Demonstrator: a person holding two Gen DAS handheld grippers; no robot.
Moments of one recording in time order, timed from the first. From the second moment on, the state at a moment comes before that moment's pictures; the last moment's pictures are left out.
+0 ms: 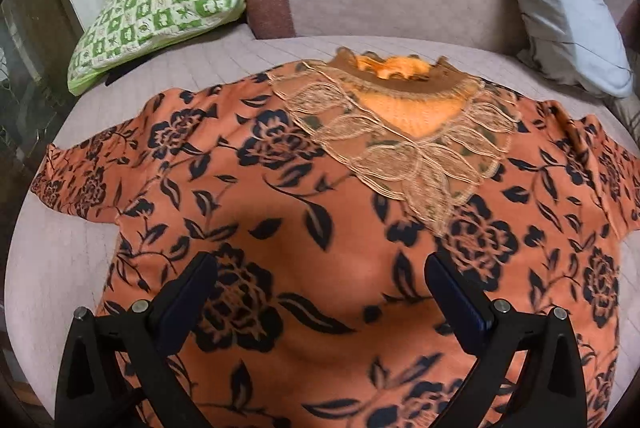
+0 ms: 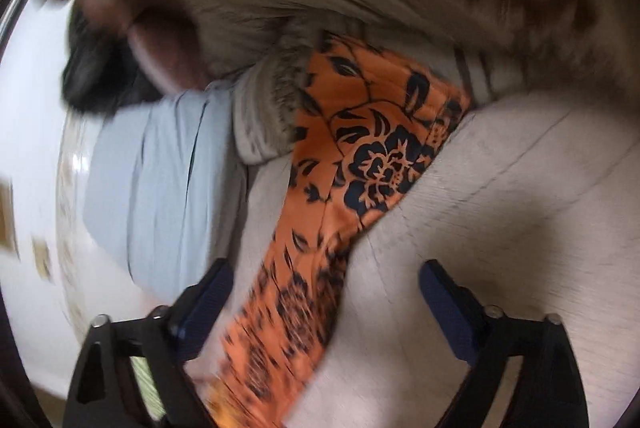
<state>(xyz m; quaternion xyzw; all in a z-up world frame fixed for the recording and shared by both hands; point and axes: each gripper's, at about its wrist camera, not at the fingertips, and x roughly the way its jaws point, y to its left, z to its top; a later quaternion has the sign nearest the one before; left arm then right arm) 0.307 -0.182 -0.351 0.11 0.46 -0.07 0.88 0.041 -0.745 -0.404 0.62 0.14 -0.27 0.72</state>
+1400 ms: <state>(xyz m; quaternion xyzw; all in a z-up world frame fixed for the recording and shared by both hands) 0.383 0.051 -0.308 -0.06 0.48 0.13 0.87 0.333 -0.190 -0.361 -0.13 0.48 -0.06 0.86</state>
